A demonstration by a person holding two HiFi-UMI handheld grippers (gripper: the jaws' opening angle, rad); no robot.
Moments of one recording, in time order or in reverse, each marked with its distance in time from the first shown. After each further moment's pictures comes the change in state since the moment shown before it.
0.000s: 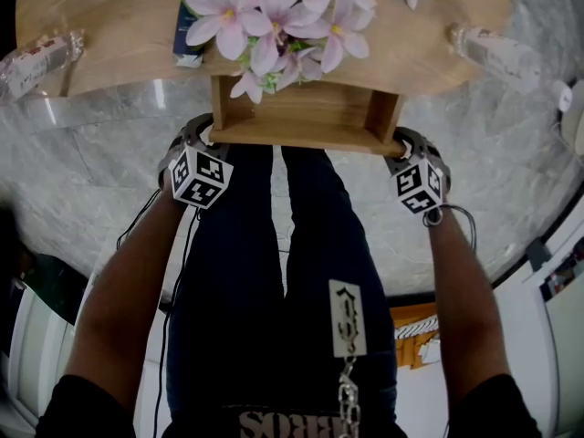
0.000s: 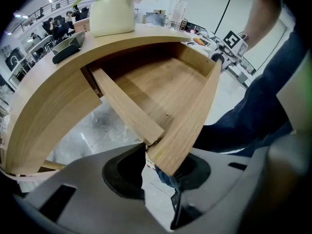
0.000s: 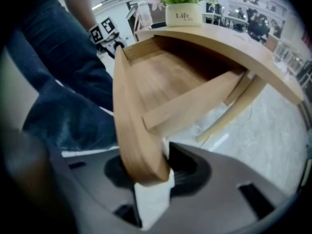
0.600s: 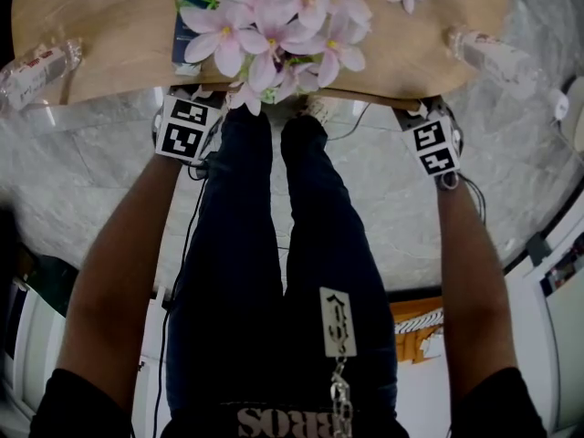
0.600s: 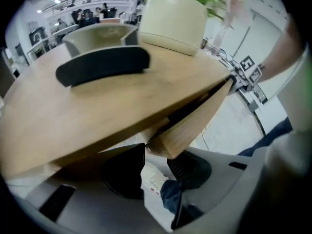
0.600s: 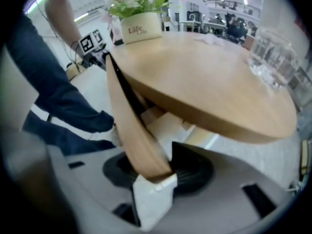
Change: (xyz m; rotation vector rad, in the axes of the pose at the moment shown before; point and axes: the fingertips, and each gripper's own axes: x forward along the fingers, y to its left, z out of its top) left arm 0.010 0.090 0.081 -0.218 -0.128 0.018; right arm -0.005 -0.109 0.056 0.135 -0.104 -0.124
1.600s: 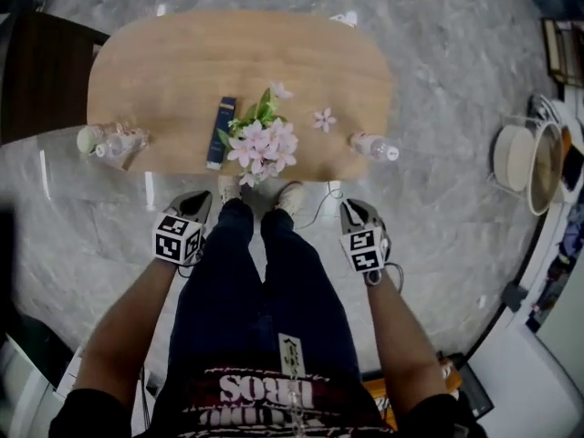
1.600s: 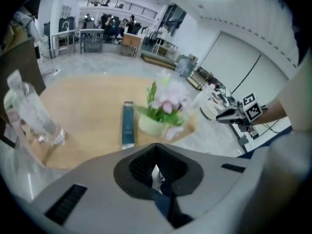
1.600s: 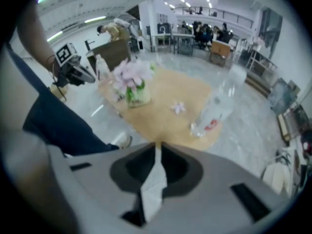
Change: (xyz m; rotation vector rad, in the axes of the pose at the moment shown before) left arm -0.212 -0.024 0.091 -0.229 -0.215 -0.062; right arm -0.191 0.025 0.088 0.276 -0.112 -0.178
